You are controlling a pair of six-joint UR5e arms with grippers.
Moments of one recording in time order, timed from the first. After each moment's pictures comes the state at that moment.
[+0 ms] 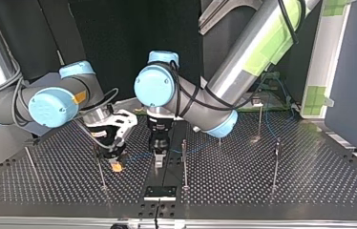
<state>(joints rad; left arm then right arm) -0.56 -2.01 -1.18 -3.05 -2.02 -1.77 2.08 -1.10 1.09 0.10 1.46 1.75</state>
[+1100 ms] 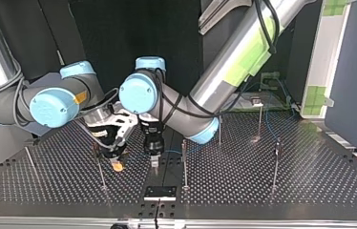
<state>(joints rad) -0.60 -2.11 -1.05 -3.11 -2.13 -1.76 2.08 -1.10 1.09 0.11 1.46 1.75</state>
